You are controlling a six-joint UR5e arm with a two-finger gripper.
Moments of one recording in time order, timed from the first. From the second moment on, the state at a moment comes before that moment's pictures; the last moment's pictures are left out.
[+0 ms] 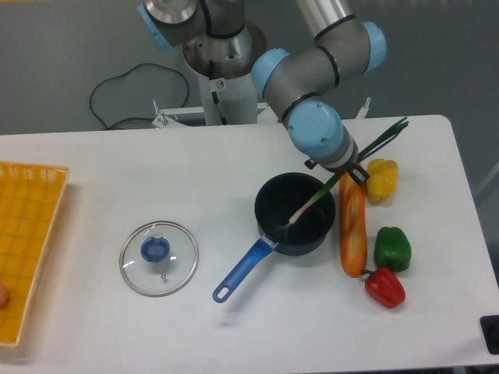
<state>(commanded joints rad) 2.59 -1.88 -1.75 -1.18 2.07 1.44</state>
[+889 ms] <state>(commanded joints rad) 2.53 -1.91 -1.75 -1.18 2.11 1.34</state>
